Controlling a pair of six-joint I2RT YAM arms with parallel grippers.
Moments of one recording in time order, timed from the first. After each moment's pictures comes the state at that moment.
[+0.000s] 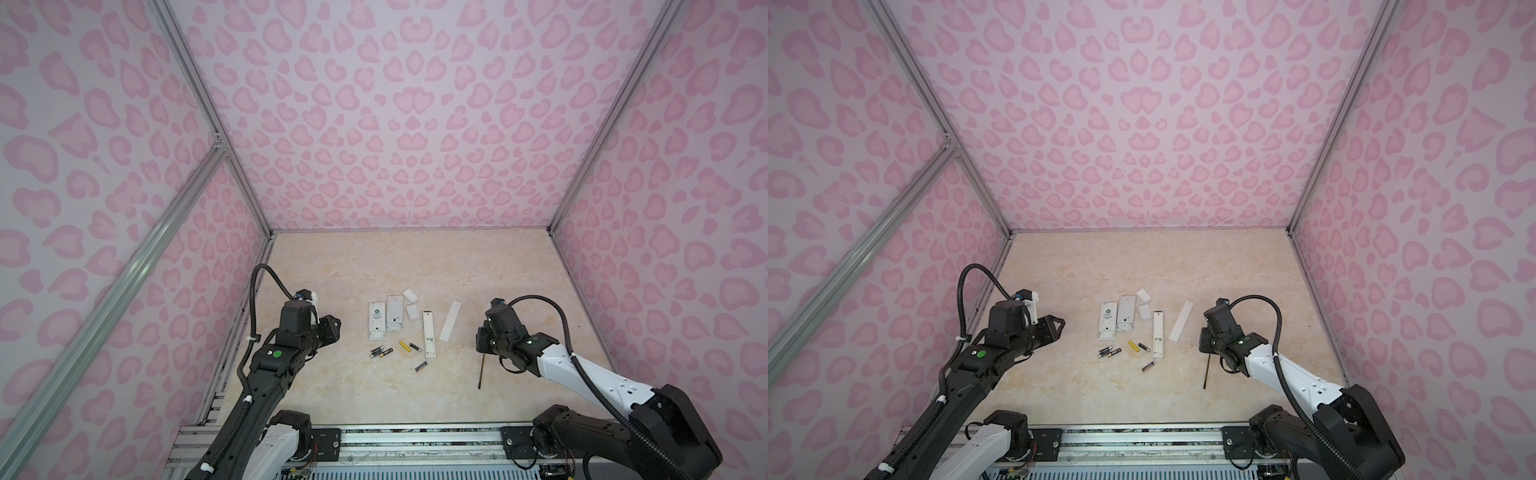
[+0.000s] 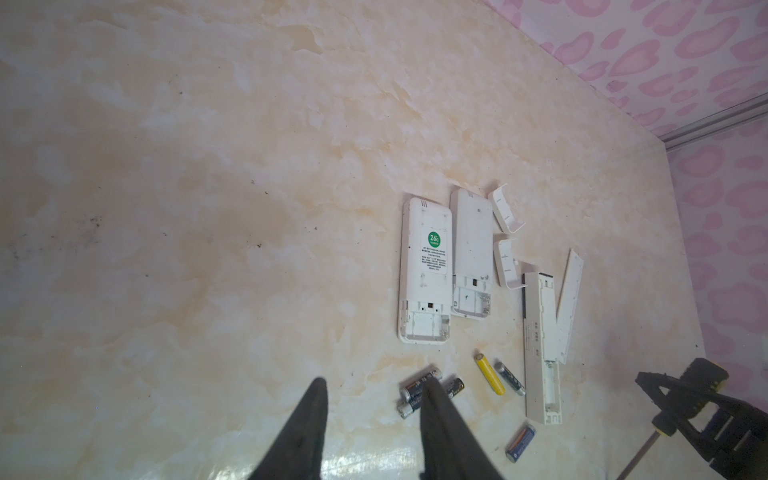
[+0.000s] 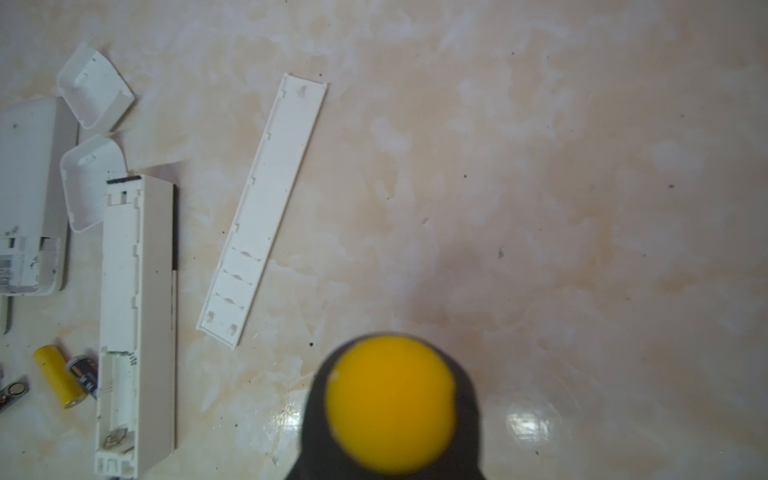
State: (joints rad) left arm -0.18 0.83 0.60 -0.53 0.16 -0.52; right arm 0.47 1.18 0.53 -0.35 0.12 0.59
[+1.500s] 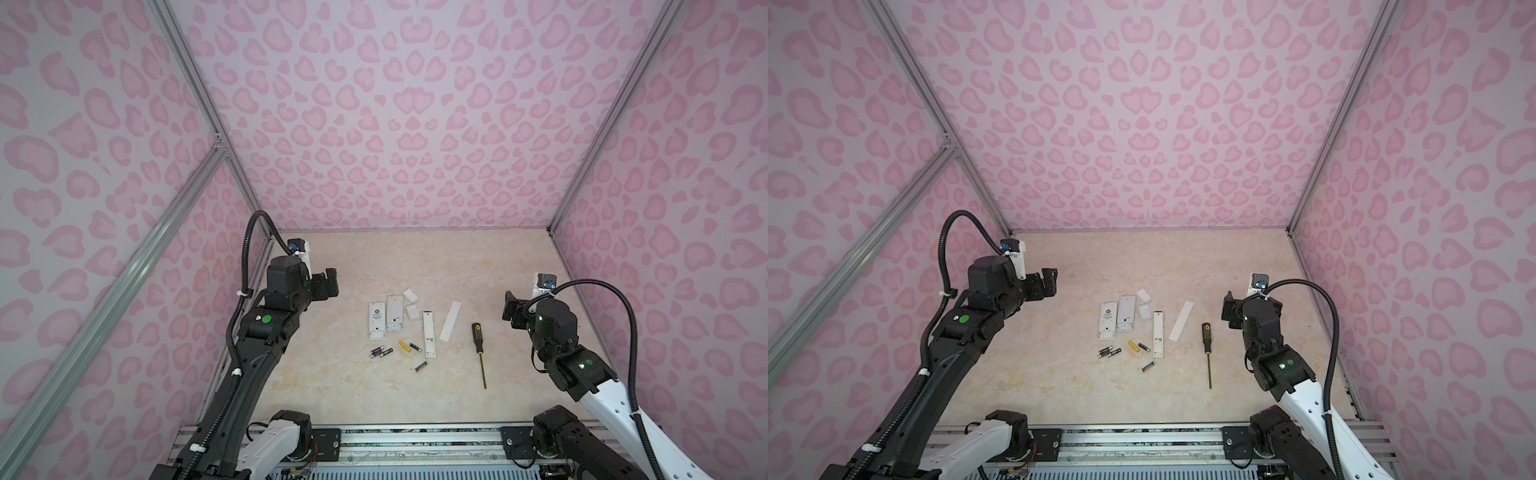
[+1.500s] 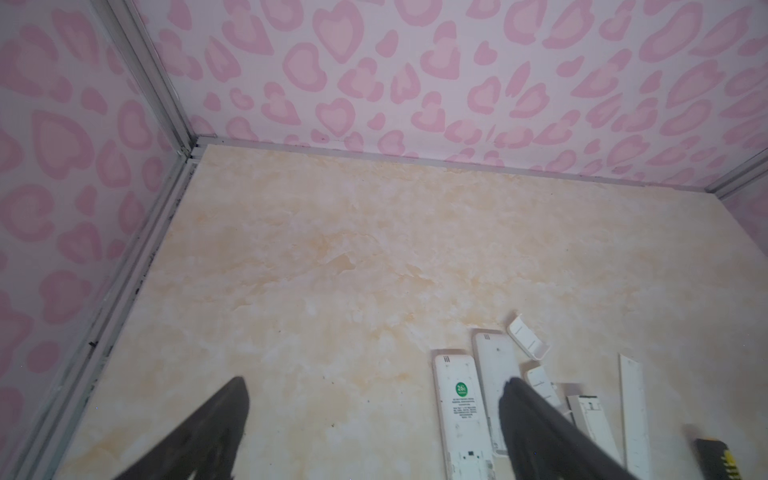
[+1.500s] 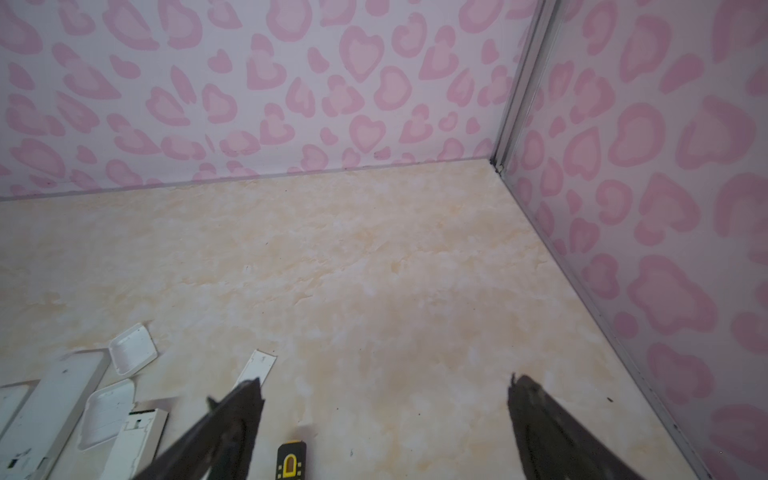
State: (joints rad) left arm -0.18 1.01 0.98 -0.47 -0.09 -0.16; right arm 0.37 0.71 0.57 -0.24 0.49 0.19
